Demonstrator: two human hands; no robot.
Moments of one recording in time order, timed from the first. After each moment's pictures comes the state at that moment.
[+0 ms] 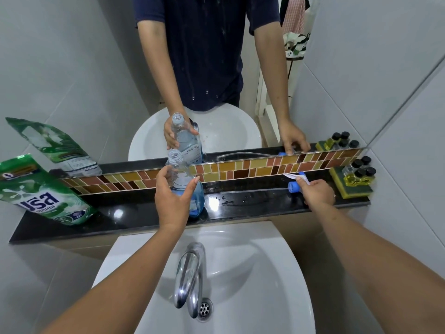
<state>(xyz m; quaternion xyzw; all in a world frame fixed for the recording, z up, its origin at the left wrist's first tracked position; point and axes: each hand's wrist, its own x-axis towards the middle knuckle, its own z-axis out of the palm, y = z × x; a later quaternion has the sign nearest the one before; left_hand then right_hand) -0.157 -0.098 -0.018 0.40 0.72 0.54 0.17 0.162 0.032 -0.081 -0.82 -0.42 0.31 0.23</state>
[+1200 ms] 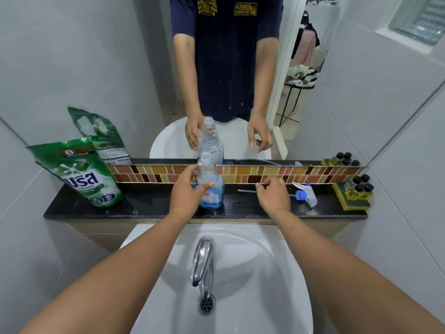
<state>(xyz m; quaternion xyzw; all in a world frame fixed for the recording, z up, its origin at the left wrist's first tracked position) -0.190 -0.123 -0.001 0.47 0.72 0.46 0.23 0.029 -0.046 -0.004 -0.68 -0.64 0.28 0.21</state>
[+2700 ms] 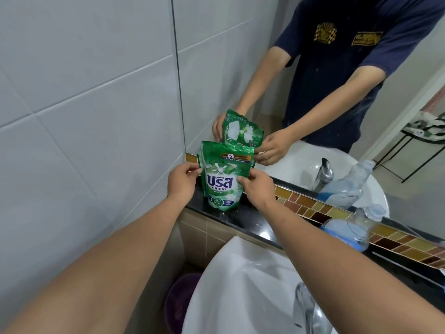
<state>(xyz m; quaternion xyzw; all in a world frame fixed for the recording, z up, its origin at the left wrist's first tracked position) -0.526 -0.230 -0.004 0.25 0.81 0.52 0.12 -0.357 -0.113 0.026 -0.44 -0.75 0.44 0.22</state>
